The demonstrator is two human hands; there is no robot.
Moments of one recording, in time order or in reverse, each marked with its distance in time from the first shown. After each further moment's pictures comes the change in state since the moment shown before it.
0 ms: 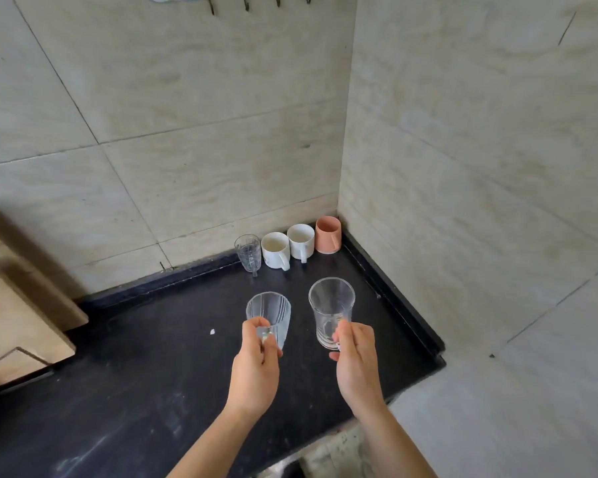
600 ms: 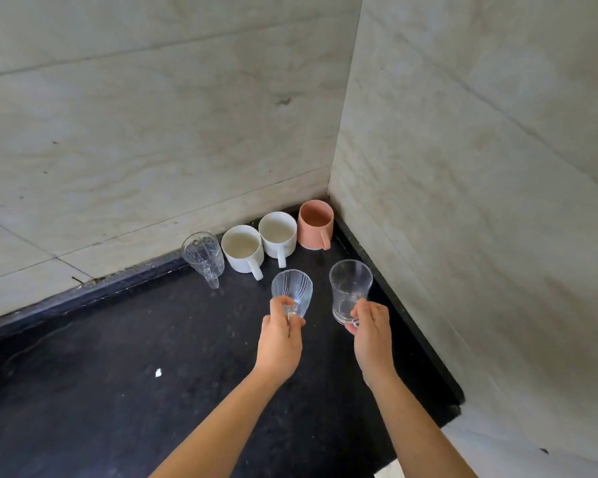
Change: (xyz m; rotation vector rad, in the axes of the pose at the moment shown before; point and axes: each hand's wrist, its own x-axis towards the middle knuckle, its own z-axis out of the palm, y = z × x) left_hand 0.213 -0.035 0.138 0.080 -0.263 -0.152; right_hand 0.233 0.074 0.015 -0.009 0.168 0.293
